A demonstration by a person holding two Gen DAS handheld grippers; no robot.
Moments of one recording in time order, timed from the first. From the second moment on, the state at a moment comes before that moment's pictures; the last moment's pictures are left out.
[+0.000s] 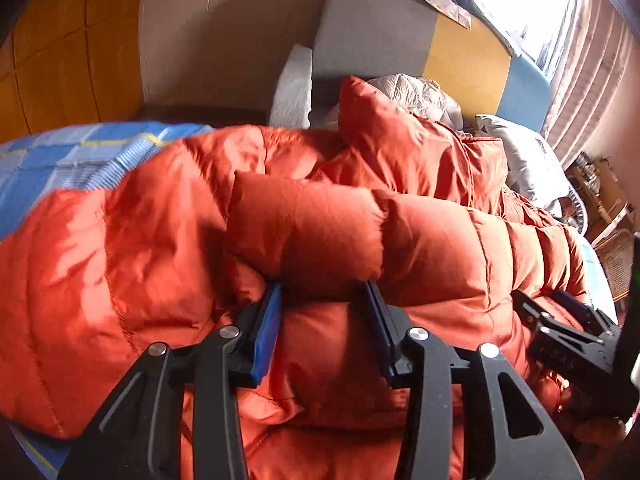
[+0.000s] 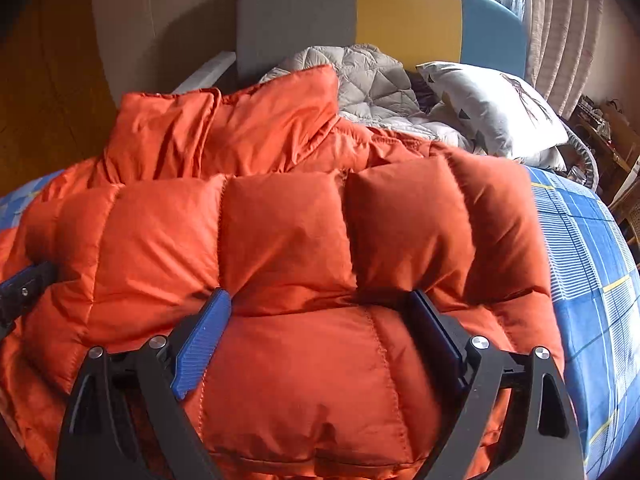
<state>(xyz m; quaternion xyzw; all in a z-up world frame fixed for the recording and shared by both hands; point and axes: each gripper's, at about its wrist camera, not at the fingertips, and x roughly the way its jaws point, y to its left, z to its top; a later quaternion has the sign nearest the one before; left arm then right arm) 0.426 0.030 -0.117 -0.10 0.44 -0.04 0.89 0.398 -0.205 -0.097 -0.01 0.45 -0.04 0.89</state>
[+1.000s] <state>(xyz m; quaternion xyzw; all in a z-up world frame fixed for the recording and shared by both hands) 0.244 0.248 -0.108 -0.26 0.39 0.15 0.87 0.349 -0.221 -0.076 -0.01 0.43 -0.11 0.89</state>
